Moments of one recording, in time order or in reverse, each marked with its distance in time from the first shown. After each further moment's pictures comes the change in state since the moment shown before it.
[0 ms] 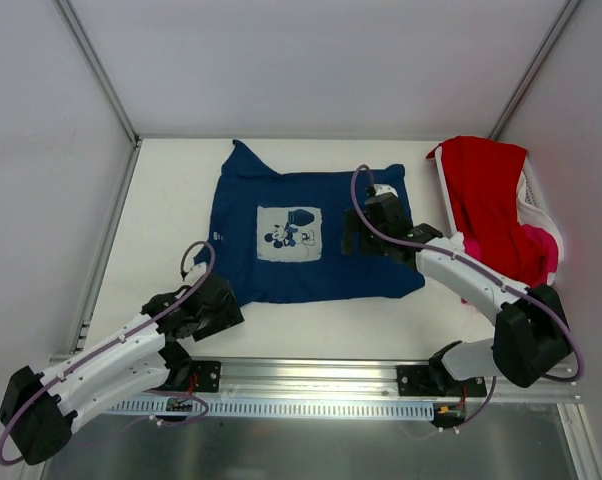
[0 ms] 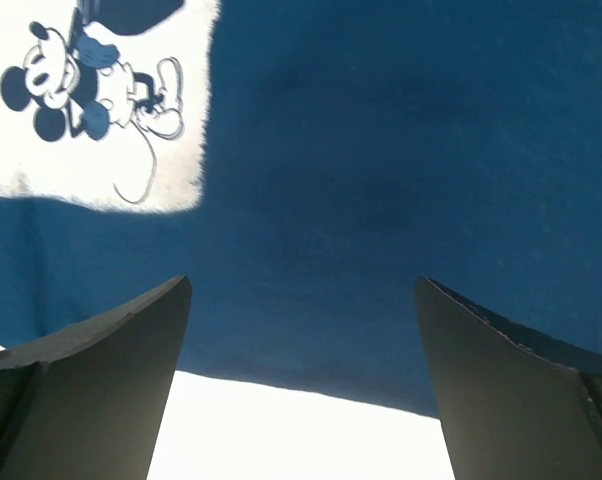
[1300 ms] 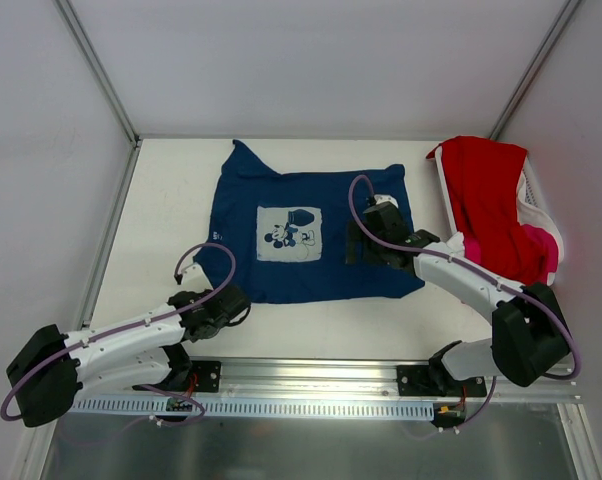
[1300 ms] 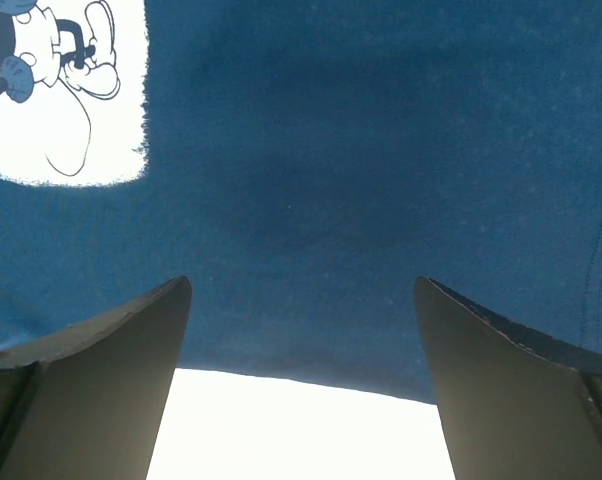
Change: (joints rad) left arm -0.210 0.224 -0.005 -0.033 -0.415 -0.333; right arm 0.005 -0.016 -0.080 -0.017 0.034 -0.001
